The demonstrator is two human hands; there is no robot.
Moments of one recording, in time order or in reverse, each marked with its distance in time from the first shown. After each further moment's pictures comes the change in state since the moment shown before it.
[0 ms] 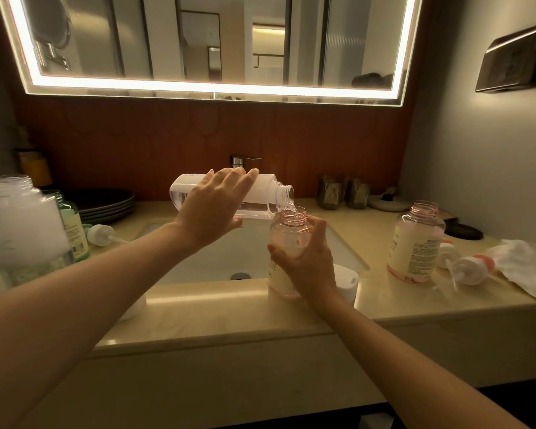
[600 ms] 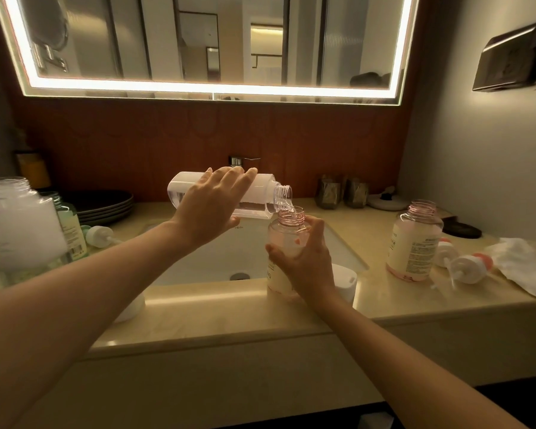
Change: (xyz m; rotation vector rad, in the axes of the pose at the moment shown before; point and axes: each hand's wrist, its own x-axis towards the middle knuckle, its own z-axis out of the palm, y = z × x) left_hand 0.002 -0.002 -0.002 0.015 0.004 0.018; right_hand 0.000 0.003 0.001 0.008 0.002 -0.009
